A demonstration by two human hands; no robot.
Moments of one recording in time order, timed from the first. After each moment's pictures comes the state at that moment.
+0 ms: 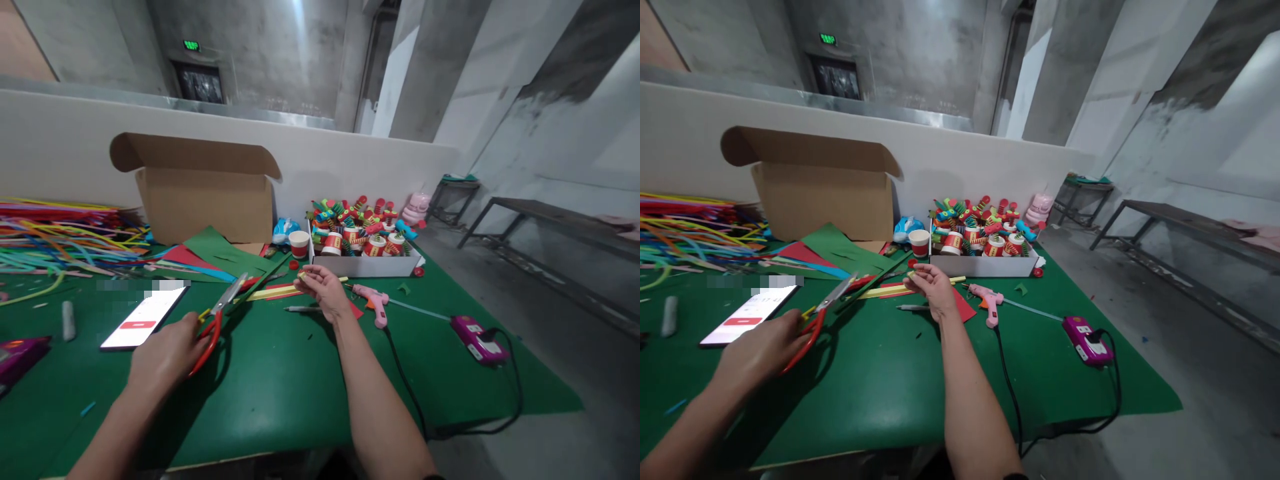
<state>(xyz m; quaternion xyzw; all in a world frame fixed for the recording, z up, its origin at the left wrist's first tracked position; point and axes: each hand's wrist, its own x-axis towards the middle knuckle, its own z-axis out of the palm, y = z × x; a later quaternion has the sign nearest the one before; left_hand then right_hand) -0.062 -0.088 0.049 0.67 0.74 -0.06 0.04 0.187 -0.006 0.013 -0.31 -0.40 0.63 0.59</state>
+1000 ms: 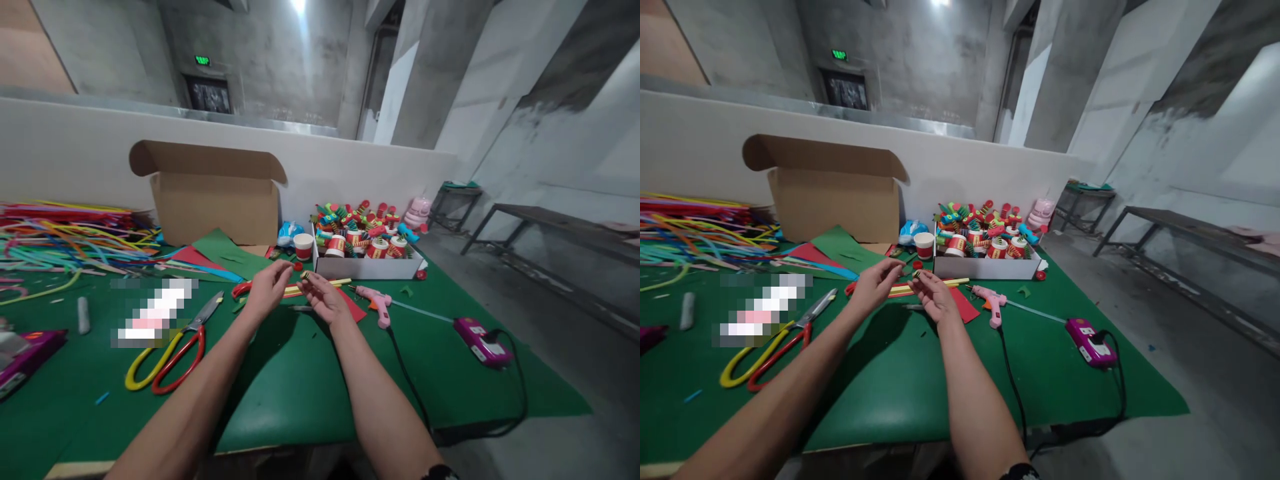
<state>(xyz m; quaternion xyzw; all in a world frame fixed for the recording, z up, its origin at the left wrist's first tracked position) 0.032 -0.006 0.033 0.73 0.47 0.46 0.19 0.178 0.005 -0.005 -0.24 -0.25 0.73 0.58</state>
